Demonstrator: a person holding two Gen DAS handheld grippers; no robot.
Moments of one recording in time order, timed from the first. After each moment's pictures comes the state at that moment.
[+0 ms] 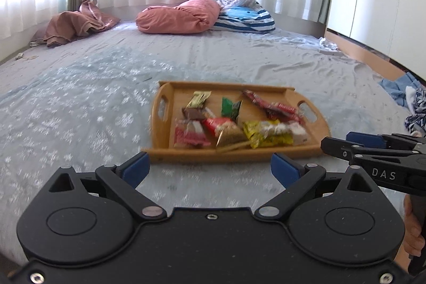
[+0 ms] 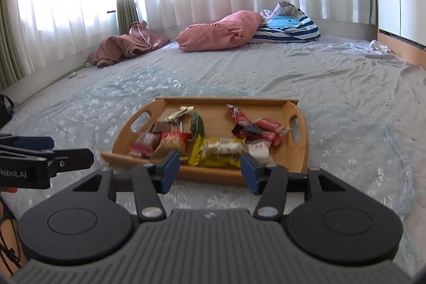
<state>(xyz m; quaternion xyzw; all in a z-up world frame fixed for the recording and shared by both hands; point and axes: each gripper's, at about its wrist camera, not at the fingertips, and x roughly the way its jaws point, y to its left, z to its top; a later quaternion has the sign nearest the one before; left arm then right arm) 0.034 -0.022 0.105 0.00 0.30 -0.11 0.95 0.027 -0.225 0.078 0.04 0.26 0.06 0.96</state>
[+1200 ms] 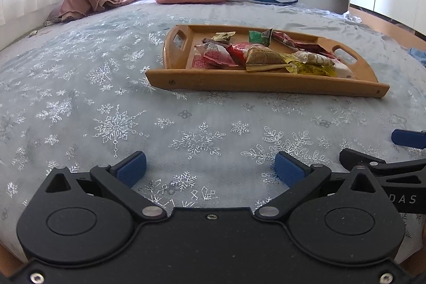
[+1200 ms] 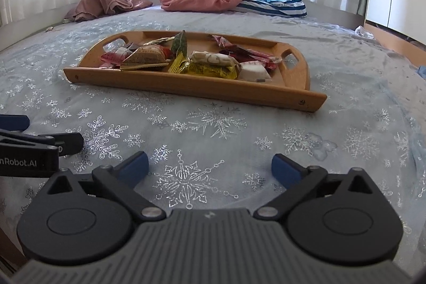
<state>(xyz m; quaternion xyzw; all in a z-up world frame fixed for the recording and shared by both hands) 0.051 -0.022 -0.022 0.02 0.32 -0.06 0.94 0.018 -0.203 -0.034 -0.02 0.31 0.01 0.95</state>
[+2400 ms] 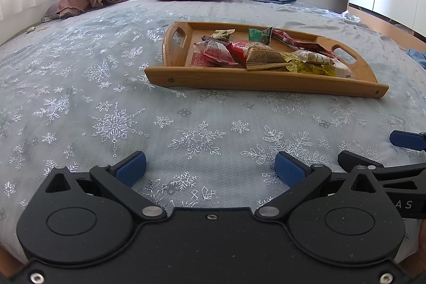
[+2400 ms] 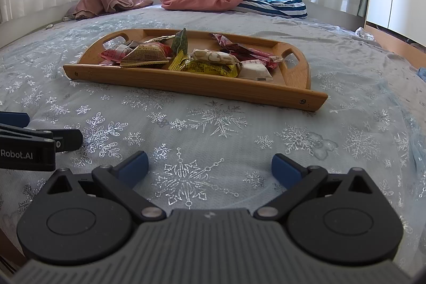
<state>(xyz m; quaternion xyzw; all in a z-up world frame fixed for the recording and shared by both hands) 0.053 -0.020 -0.022 0.01 0.33 -0.06 0.94 0.016 -0.201 -0.037 -0.02 0.31 0.01 0.95</state>
